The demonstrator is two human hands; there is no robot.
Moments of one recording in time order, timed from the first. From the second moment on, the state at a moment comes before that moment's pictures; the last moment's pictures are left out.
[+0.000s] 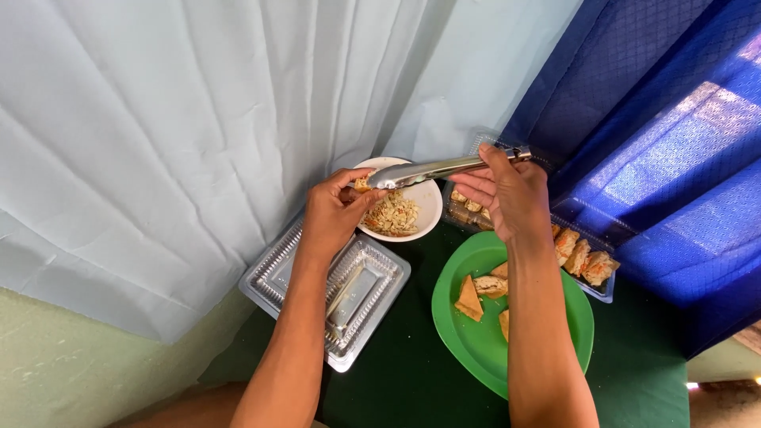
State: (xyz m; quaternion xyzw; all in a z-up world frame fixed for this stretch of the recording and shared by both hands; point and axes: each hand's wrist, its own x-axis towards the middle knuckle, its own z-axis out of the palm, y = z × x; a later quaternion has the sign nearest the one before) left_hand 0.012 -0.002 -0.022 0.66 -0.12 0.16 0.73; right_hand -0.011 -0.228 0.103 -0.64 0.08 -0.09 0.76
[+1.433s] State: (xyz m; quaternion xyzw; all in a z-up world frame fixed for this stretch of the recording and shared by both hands) left_hand -0.023 0.023 0.003 0.71 -0.07 0.14 0.69; right_hand -0.014 -0.238 0.056 -0.77 0.07 -0.14 0.62
